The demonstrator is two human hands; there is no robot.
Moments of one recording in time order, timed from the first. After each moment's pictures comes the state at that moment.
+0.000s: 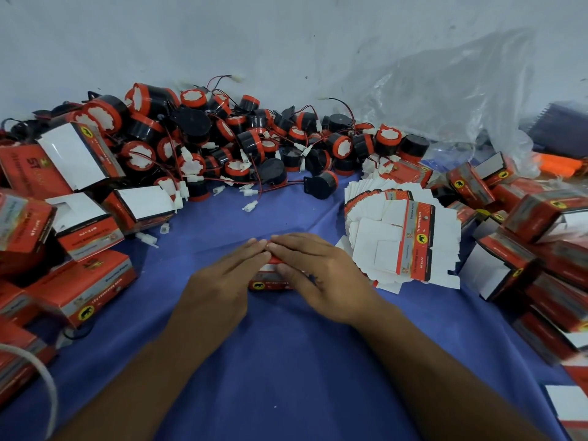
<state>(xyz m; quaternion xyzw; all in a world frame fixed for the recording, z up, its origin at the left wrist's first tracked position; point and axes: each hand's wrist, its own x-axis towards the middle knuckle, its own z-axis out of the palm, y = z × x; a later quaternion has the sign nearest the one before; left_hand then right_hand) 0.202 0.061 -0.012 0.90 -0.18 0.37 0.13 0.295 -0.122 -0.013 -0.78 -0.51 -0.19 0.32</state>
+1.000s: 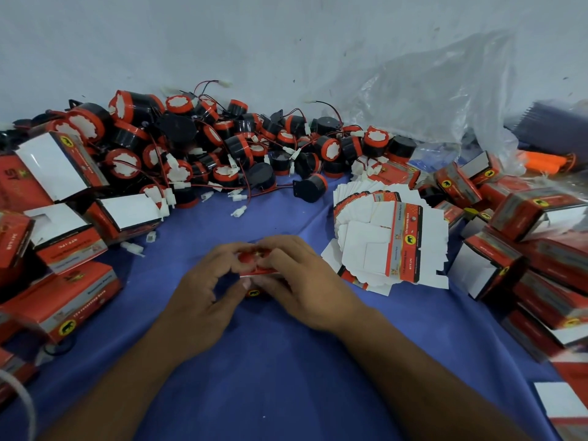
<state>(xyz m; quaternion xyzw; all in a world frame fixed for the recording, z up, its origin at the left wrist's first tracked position) 0.209 0.070 -0.019 0.85 -0.15 0.23 0.45 0.284 -0.112 -0.007 -0.80 -0.49 -0.18 0.31</state>
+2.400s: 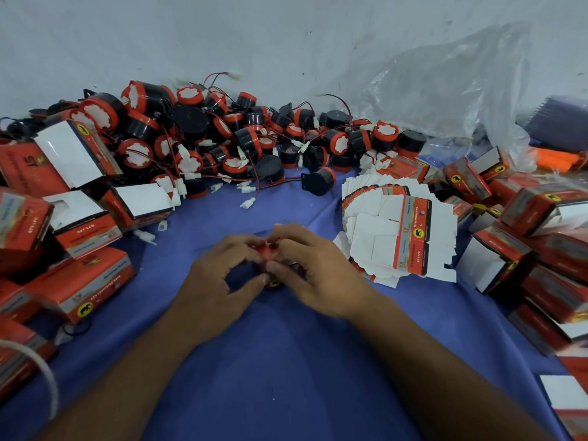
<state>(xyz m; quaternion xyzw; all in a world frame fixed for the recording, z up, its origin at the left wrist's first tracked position) 0.209 0.072 -0.019 0.87 -0.16 0.27 0.38 0.287 -0.116 0.001 -0.78 -0.52 -0.12 0.34</state>
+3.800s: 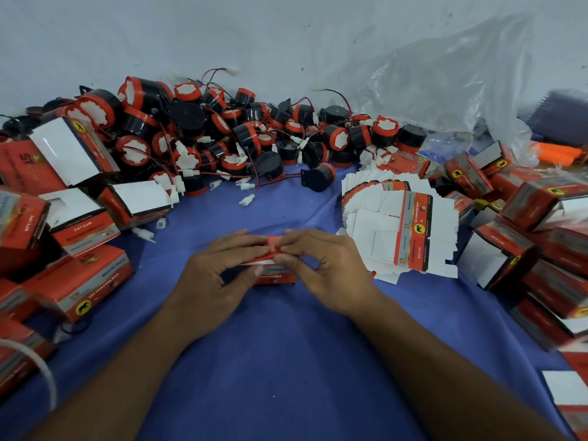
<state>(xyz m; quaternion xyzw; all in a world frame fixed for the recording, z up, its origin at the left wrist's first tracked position) 0.210 0.075 -0.021 0.87 -0.13 0.24 0.41 0.291 -0.125 -0.013 -0.76 -0.45 -0.23 0.40</state>
